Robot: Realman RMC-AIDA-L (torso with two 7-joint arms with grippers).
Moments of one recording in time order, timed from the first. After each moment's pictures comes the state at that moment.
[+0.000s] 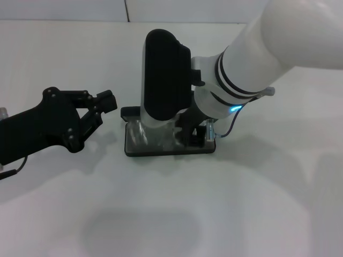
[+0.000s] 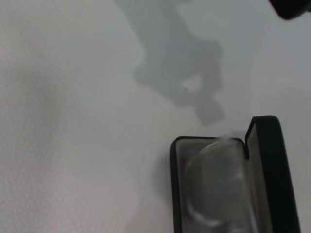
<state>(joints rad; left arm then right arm) -0.16 -2.08 1.02 0.90 1.42 1.61 -1.22 0.99 2.03 -2.07 -1.25 -2.45 -1.20 2.53</state>
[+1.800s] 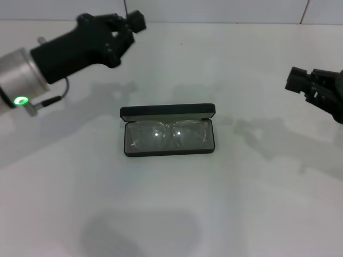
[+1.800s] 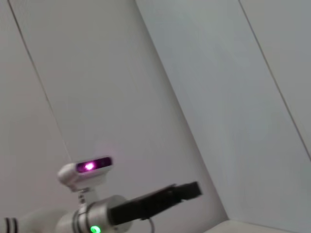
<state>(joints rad) -0.50 -2.09 0.91 0.64 1.40 1.45 -1.19 0.34 2.01 -0.97 -0.71 -1.37 -1.70 1.45</state>
